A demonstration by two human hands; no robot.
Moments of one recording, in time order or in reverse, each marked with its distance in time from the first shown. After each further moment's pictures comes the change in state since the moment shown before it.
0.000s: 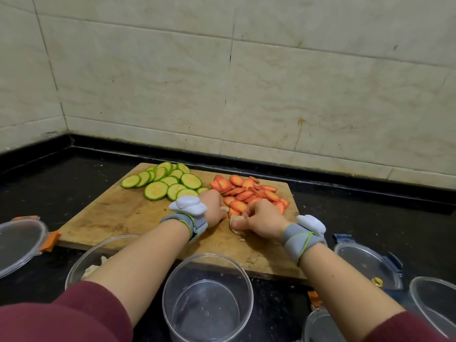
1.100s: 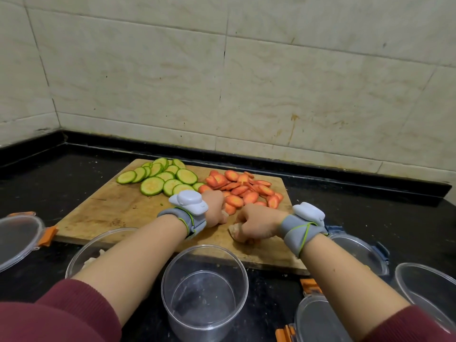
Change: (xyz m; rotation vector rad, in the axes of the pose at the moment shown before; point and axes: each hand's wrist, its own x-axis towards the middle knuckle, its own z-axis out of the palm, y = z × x) left_hand -0.018 0.016 -0.006 0.263 -0.151 0.137; right_hand -0.033 -0.024 -0.013 -0.307 -0.332 -0.040
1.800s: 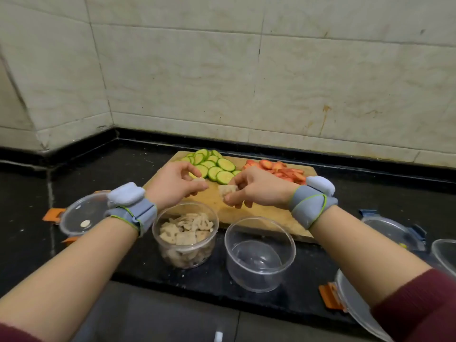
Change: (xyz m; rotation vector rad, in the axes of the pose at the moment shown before) left_hand -0.142 -0.110 -0.043 -0.786 0.398 -0.135; right_hand -0.020 -0.097 0.014 0.362 0.099 -0.364
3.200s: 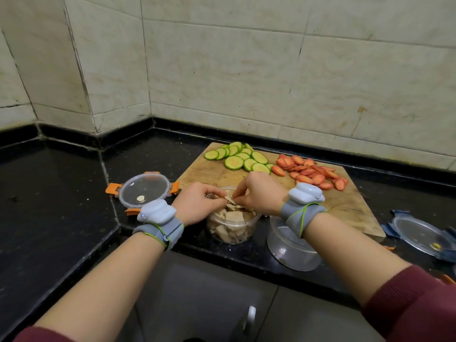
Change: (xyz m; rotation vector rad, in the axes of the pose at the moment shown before) left_hand -0.059 -0.061 -0.021 0.135 -0.067 -0.067; right_hand 0.017 -0.036 0.083 -0.579 0.196 -0.090
